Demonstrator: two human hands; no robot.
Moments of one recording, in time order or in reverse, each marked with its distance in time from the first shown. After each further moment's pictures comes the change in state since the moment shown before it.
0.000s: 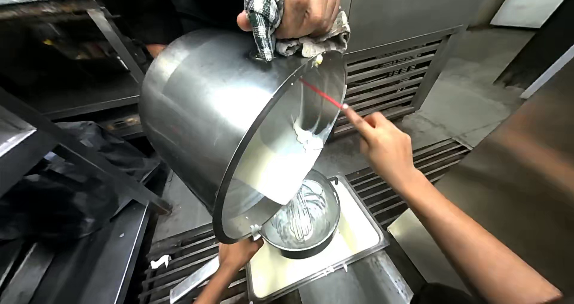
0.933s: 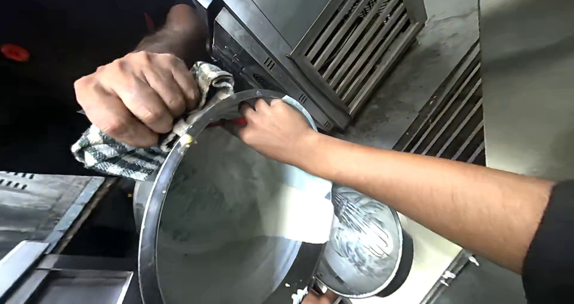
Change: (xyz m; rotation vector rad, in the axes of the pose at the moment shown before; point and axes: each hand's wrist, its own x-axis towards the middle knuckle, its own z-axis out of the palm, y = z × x) left_hand 0.019 -0.021 0.028 0.060 0.080 0.021; right_hand 0.100 -0.068 0.004 0.116 0.003 -0.064
